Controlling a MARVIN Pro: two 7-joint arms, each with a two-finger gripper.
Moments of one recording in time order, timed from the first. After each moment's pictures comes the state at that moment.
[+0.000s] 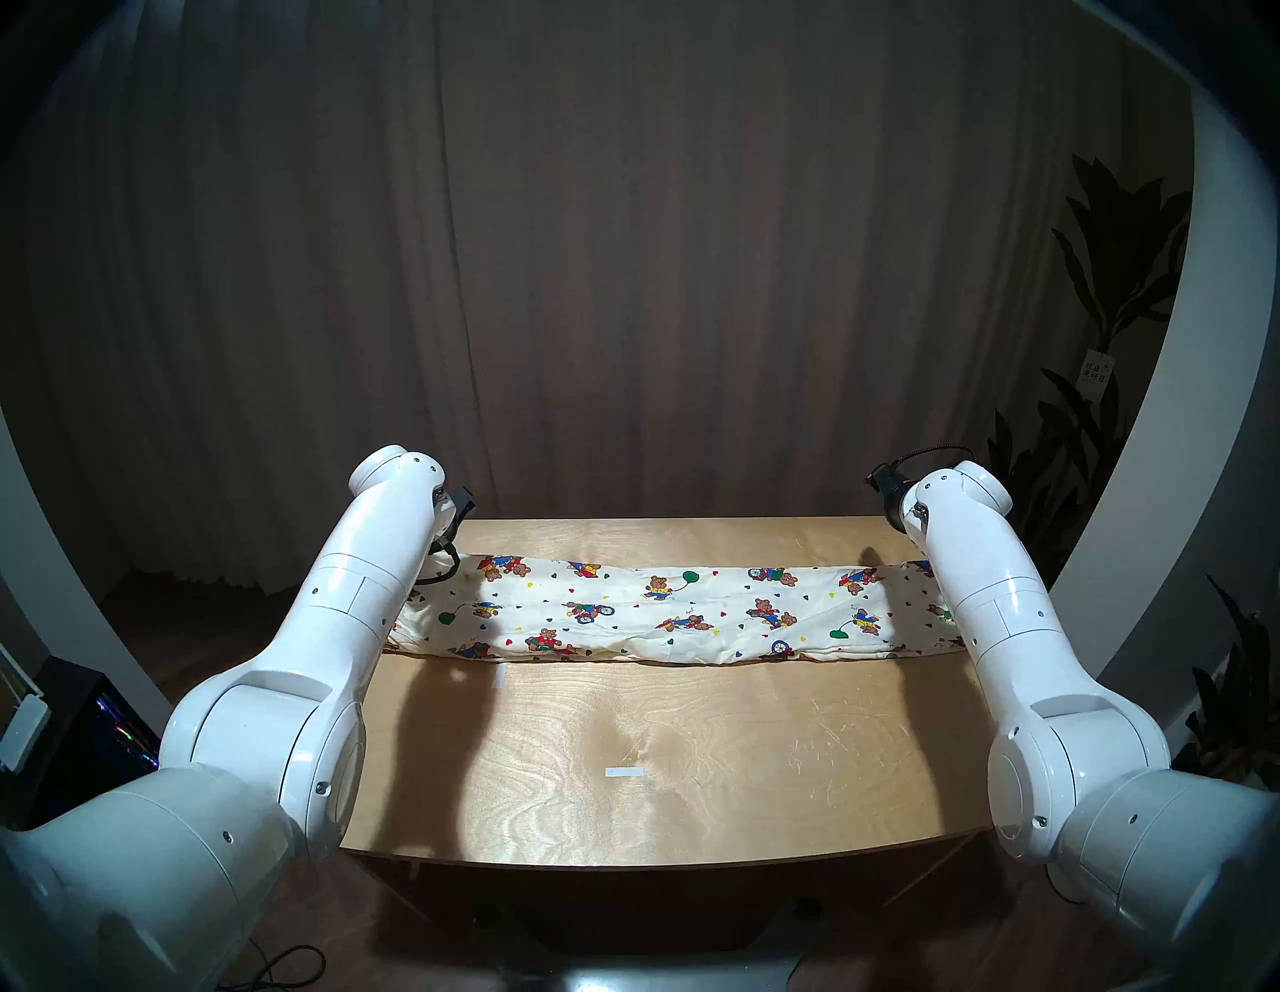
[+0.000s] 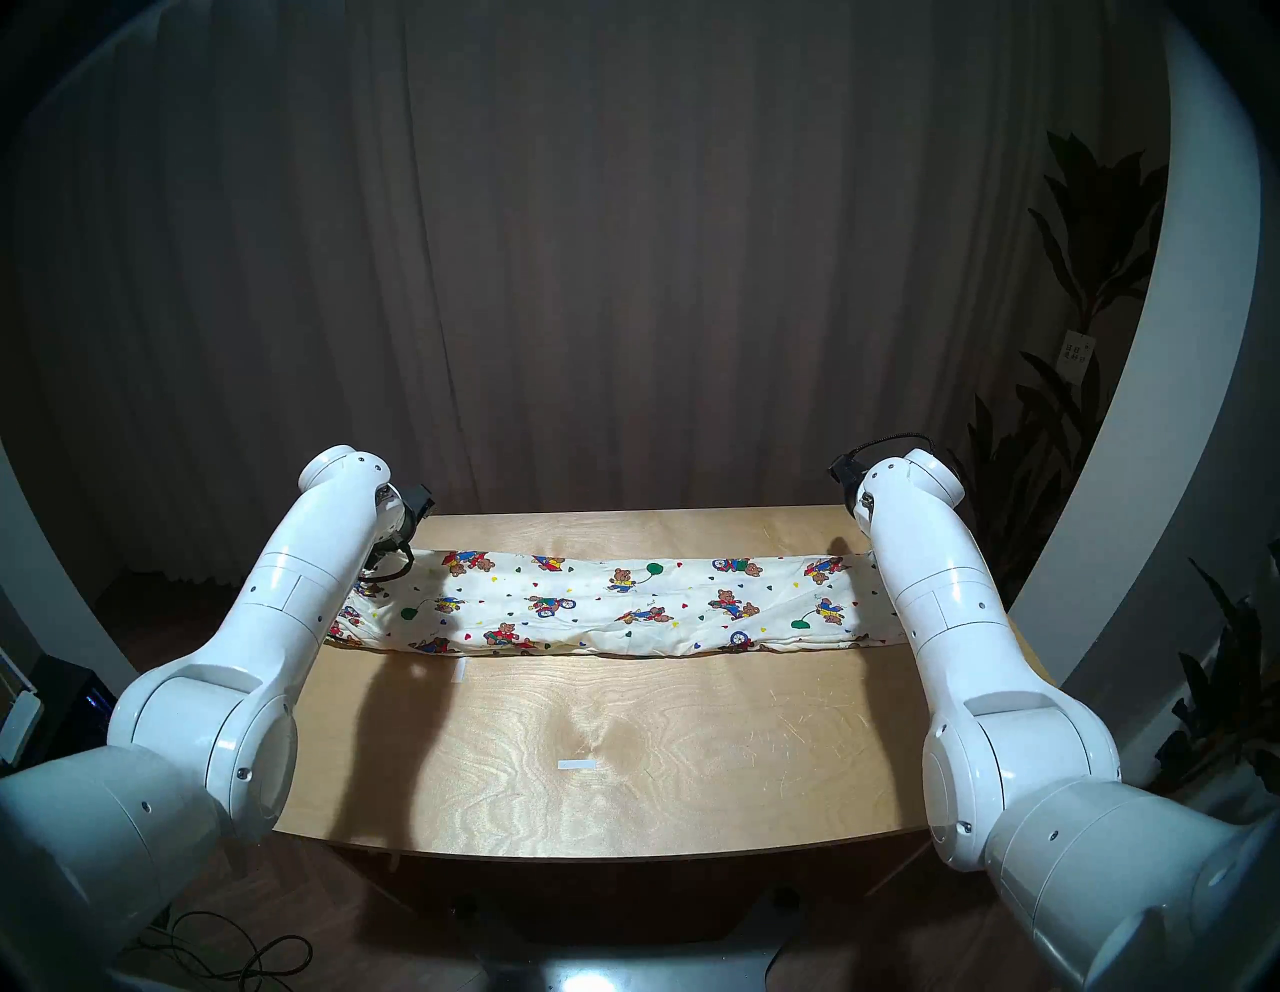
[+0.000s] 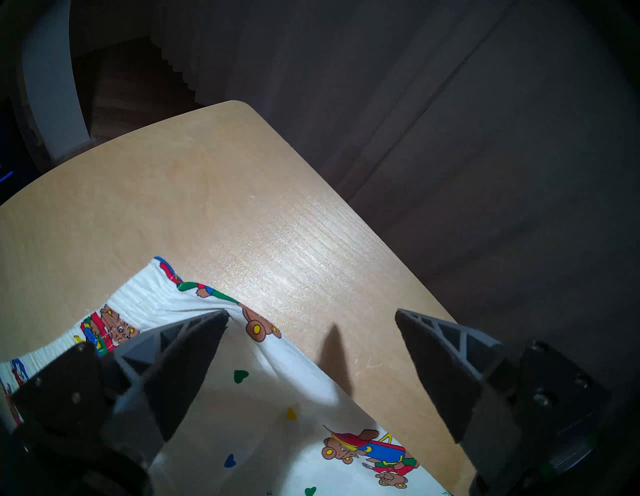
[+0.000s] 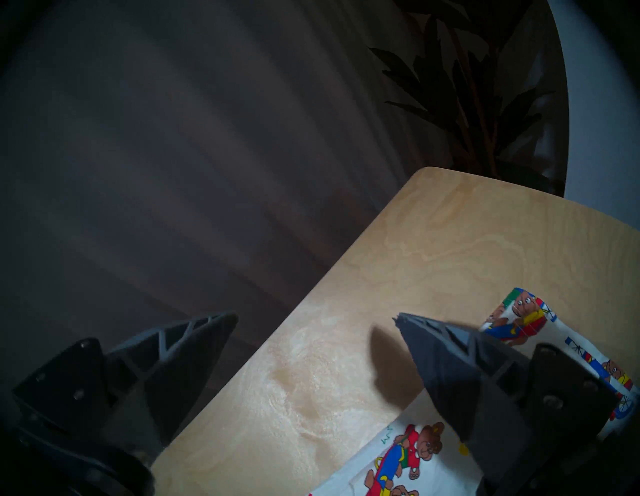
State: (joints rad) left arm 0.76 -1.32 -1.40 -0.85 -1.18 0.48 0.77; right arm -0.85 -1.27 1.54 -0.95 1.03 0.39 -0.49
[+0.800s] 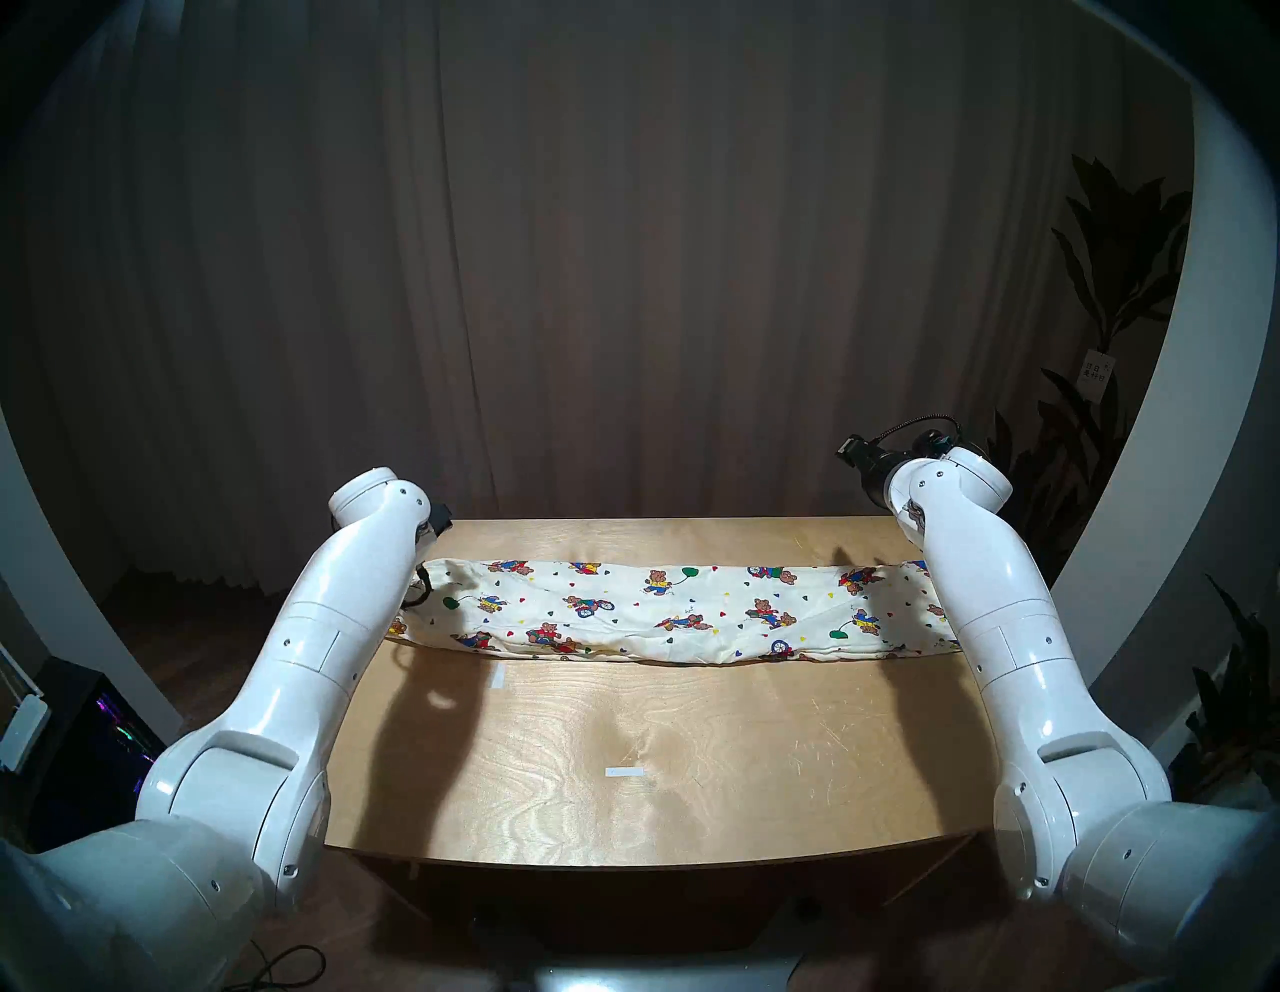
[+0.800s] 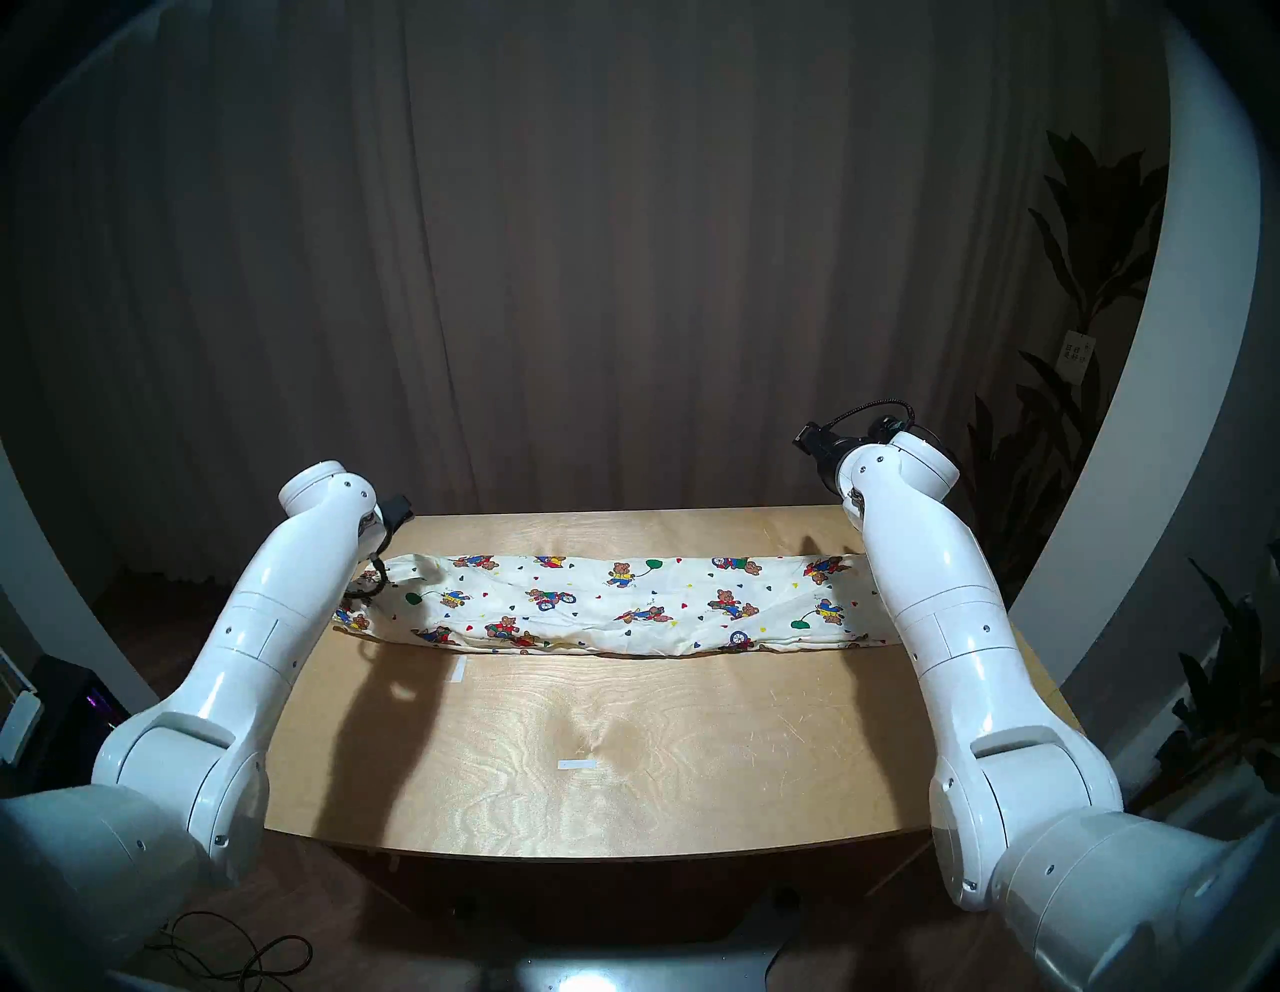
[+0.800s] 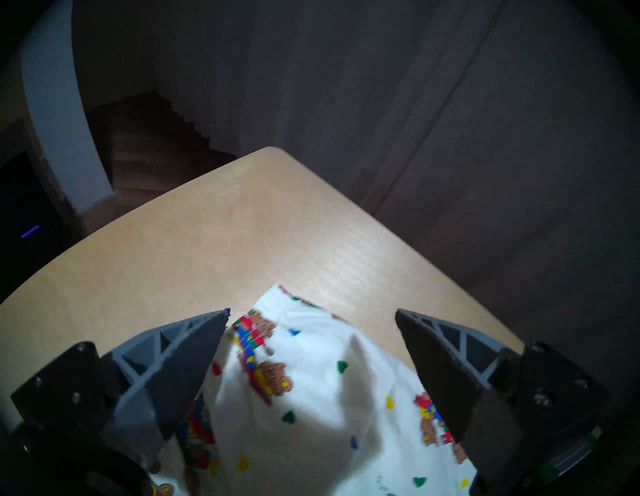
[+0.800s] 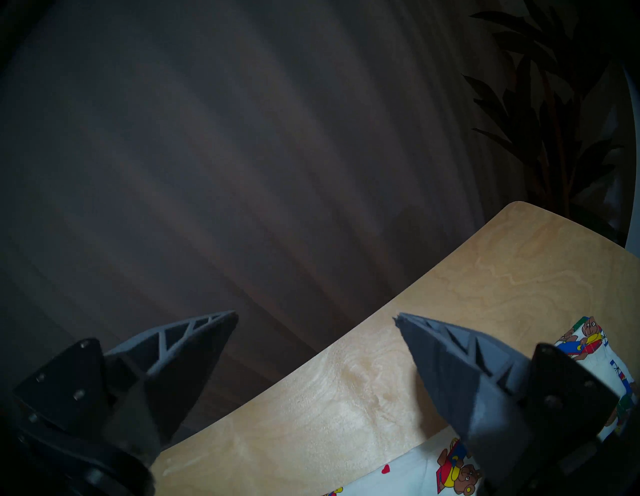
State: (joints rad) left arm 0.98 -1.22 -1.38 -1.12 -1.13 0.52 0.86; right arm -0.99 -1.25 1.51 -1.25 1.03 0.47 -0.43
